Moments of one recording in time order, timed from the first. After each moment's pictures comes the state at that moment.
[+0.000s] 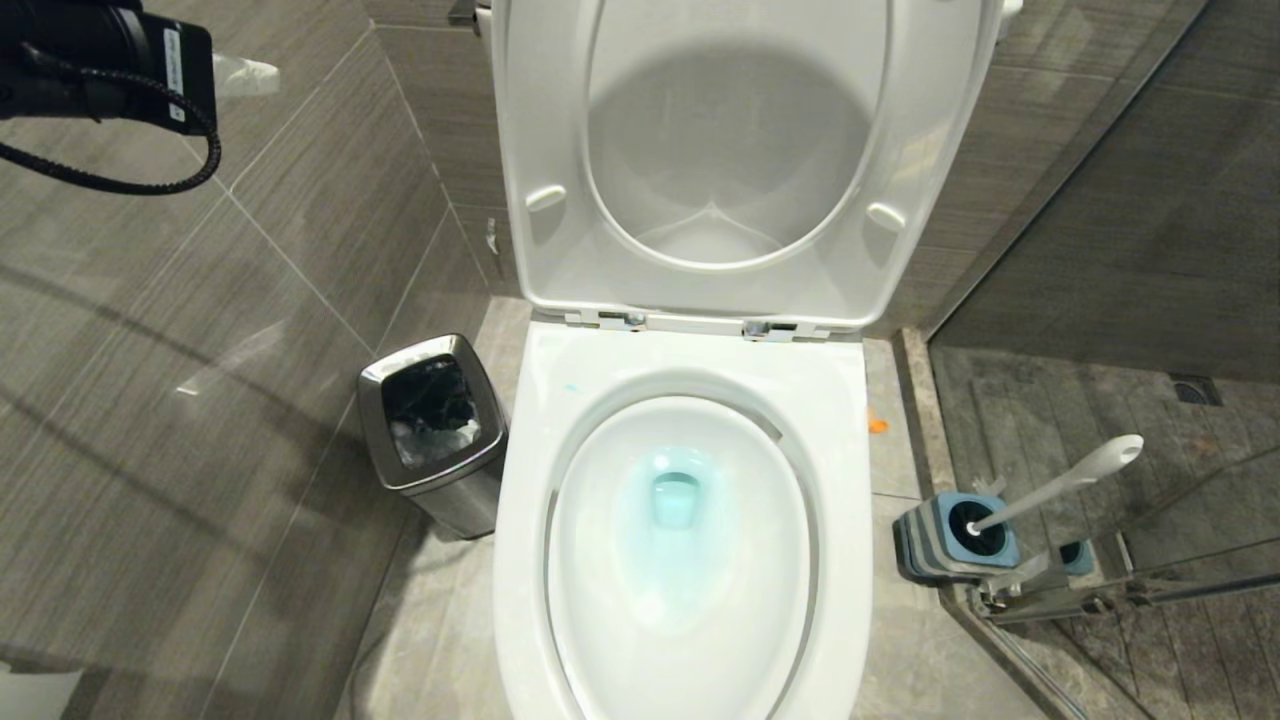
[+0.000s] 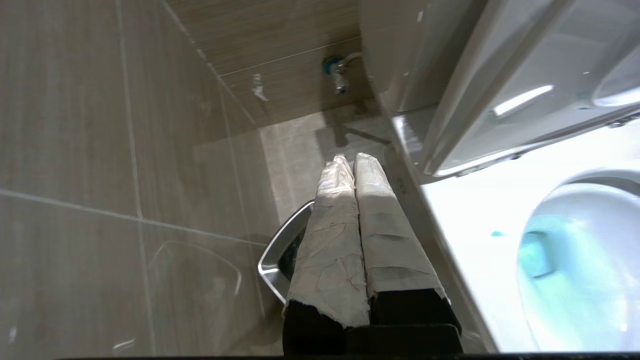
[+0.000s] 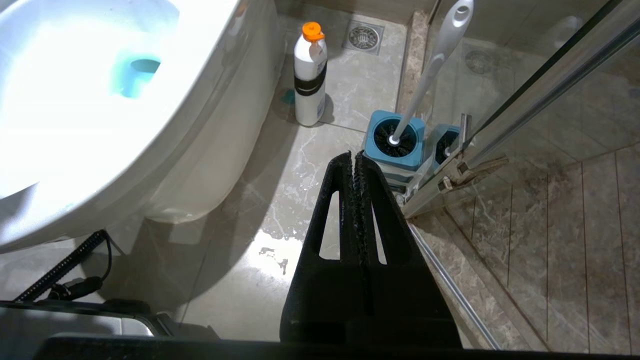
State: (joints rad) left arm -0.08 1.61 -1.91 0.39 -0.22 0.29; right arm 0.01 0.00 0.00 0.01 0.01 -0.03
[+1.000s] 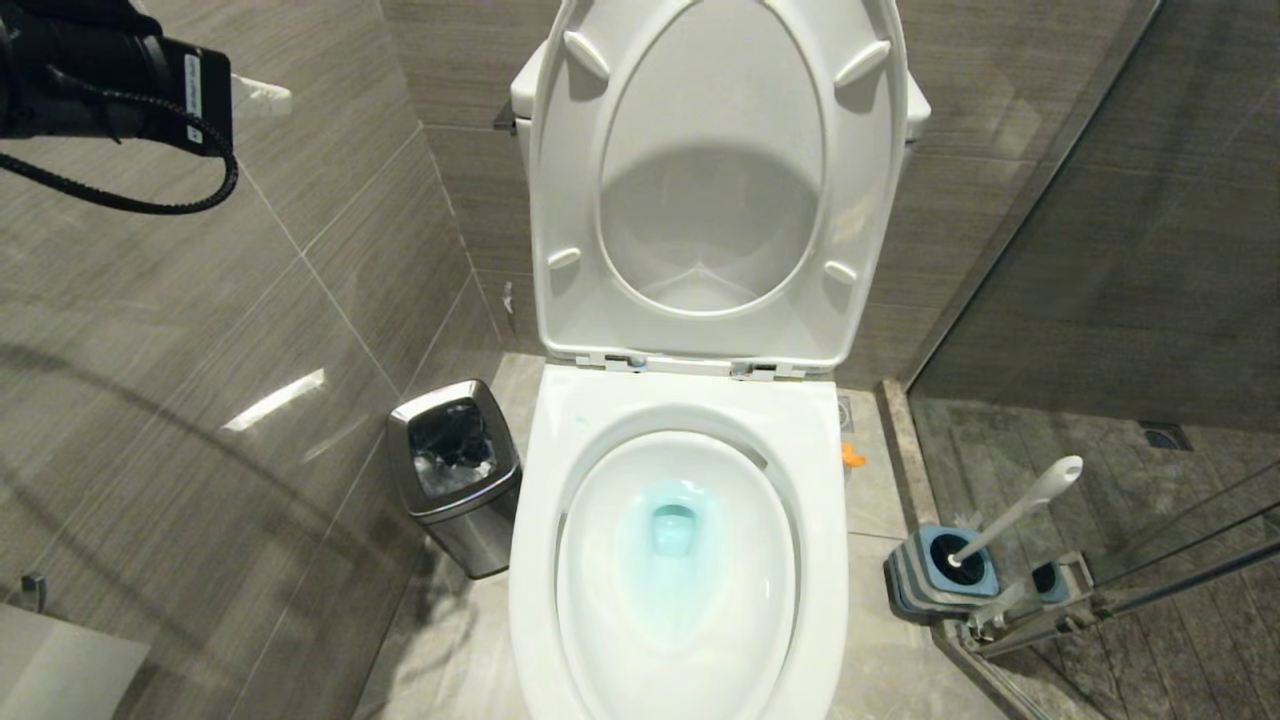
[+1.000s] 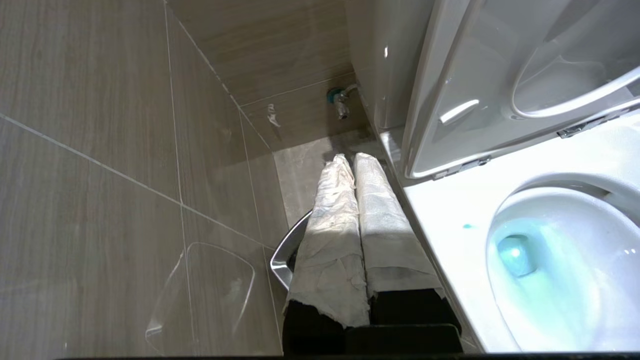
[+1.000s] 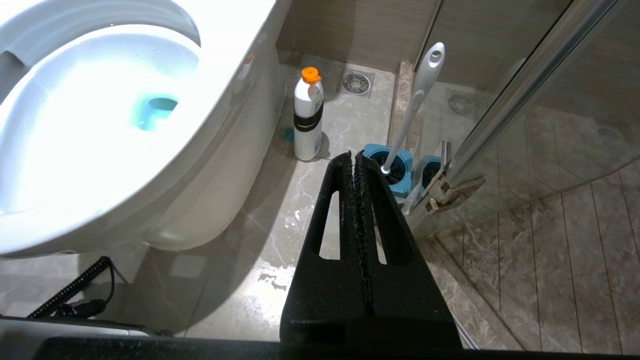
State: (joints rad) left arm -0.09 1.61 -1.87 0.38 -0.20 0.30; right arm 0.01 0.00 0.00 0.01 0.01 -0.03
